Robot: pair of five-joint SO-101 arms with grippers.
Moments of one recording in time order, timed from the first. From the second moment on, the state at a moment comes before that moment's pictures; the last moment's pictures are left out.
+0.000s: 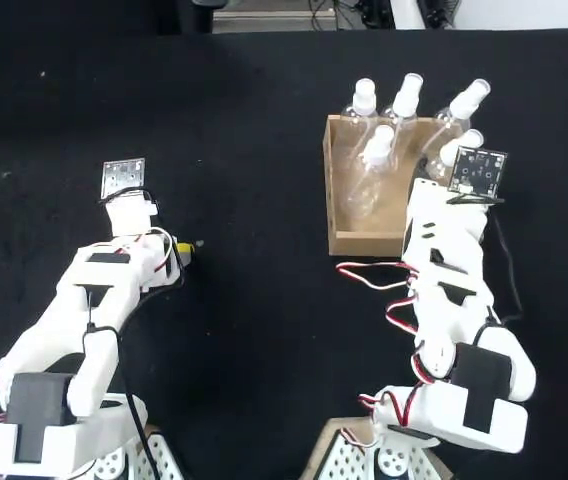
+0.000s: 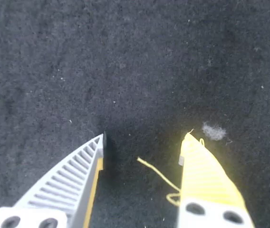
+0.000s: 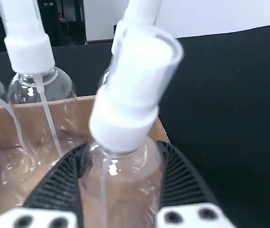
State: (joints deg) left arm -3.8 -14.0 59.2 21.5 4.6; right arm 17.4 -4.1 62.3 -28.7 4.8
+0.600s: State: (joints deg) left arm -3.8 -14.0 59.2 21.5 4.6; right arm 17.1 -4.1 62.9 -28.7 4.8
